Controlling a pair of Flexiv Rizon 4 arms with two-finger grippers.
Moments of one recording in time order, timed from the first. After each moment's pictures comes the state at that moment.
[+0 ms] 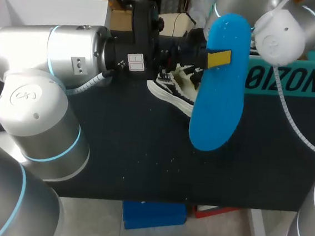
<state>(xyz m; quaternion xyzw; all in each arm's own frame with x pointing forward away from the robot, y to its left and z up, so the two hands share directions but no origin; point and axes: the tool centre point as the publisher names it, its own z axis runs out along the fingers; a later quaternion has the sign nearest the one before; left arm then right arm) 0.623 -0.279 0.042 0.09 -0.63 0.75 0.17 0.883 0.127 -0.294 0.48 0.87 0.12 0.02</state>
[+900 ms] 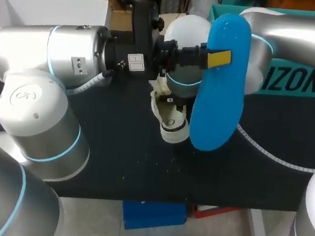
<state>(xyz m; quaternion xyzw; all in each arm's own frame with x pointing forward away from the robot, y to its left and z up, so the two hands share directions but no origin) 0.623 -0.279 0.042 0.09 -0.63 0.75 0.17 0.858 0.150 -0.372 0.67 0.72 0.08 0.15</state>
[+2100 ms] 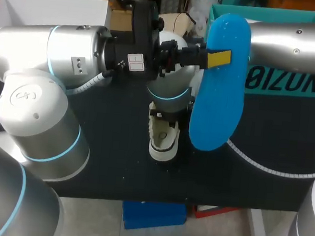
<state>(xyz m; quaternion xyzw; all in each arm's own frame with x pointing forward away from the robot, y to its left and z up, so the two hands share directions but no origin) 0.623 -0.279 0.042 0.09 -0.63 0.75 0.17 0.819 0.162 -0.405 0.72 0.67 0.03 0.16</state>
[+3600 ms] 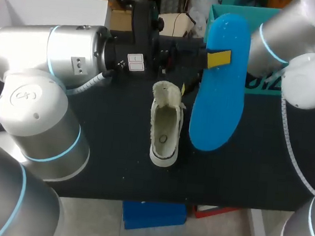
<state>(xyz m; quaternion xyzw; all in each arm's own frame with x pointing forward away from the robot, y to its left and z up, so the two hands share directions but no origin) 0.623 -0.279 0.042 0.09 -0.63 0.75 0.17 0.848 0.125 -0.292 0.61 0.73 0.27 -0.12</state>
